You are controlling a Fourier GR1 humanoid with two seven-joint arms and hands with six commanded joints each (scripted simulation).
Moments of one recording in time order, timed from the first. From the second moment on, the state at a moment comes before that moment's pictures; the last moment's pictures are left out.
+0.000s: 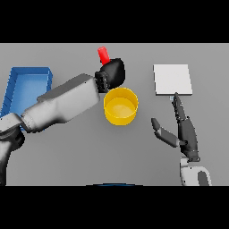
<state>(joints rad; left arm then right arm) -1.25 0.28 -1.13 -0.82 -1.27 -0.31 -0.17 0.13 -0.03 0.13 -1.74 0.22 -0.04 -0.10</state>
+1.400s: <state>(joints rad) -1.27 0.64 -0.16 -0.38 -0.48 -0.10 0.18 0.09 -0.05 0.15 -1.71 0.23 -0.01 -0.12</state>
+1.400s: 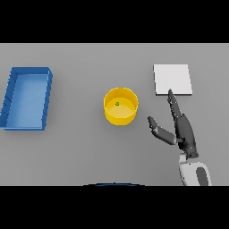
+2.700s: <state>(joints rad) -0.47 0.64 -0.06 -1.19 -0.05 -0.11 0.55 0.09 -0.06 0.14 -1.69 0.22 -0.01 -0.14</state>
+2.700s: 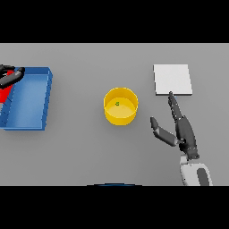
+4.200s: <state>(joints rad) -0.44 0.60 -0.06 -1.22 -0.06 -0.07 0.45 -0.53 -0.39 0.58 -1.35 0.83 0.34 -0.20</state>
